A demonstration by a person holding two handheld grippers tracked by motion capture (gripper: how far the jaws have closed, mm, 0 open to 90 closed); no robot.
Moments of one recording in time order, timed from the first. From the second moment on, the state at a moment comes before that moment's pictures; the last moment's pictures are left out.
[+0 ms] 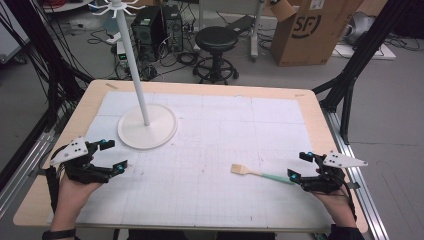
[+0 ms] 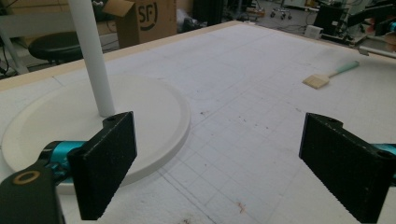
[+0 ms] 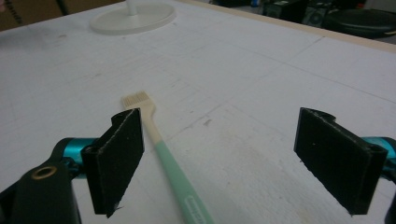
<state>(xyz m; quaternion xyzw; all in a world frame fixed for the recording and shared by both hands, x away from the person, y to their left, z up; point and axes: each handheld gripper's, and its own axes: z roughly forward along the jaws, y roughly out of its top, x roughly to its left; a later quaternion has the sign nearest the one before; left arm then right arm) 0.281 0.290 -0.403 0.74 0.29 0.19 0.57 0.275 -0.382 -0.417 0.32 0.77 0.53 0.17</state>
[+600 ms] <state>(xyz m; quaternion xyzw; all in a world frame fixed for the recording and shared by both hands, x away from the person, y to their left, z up) 0.277 0.290 -0.401 0.75 0.28 0.18 0.57 0.293 -0.350 -0.420 0.26 0.82 0.49 0.14</state>
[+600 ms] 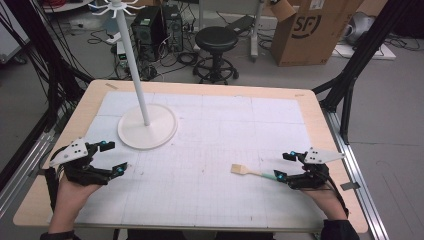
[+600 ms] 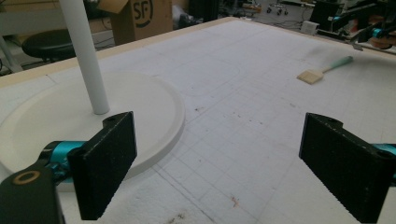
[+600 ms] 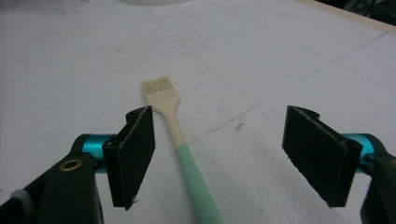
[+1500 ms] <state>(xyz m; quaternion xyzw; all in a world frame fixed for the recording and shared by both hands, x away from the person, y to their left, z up) 0.278 0.288 -0.402 0.75 0.28 0.18 0.56 0.308 -0.321 -0.438 0.19 0.89 0.41 0.09</state>
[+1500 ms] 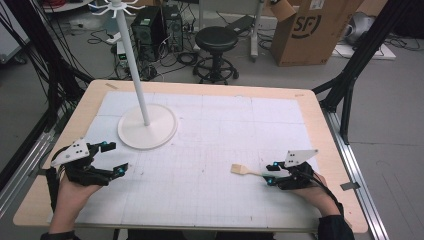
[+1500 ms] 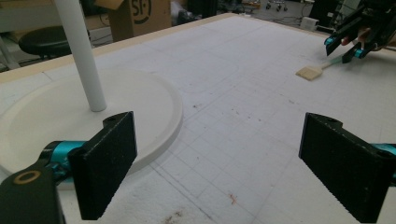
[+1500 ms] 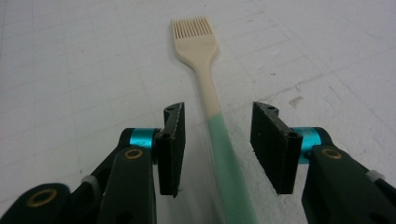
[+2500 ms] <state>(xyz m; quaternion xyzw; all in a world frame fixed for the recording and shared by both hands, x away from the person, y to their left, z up) 0.277 0.287 -0.402 0.76 0.28 0.17 0.57 0.315 -0.307 -0.439 0.18 0.91 0.36 0.08</state>
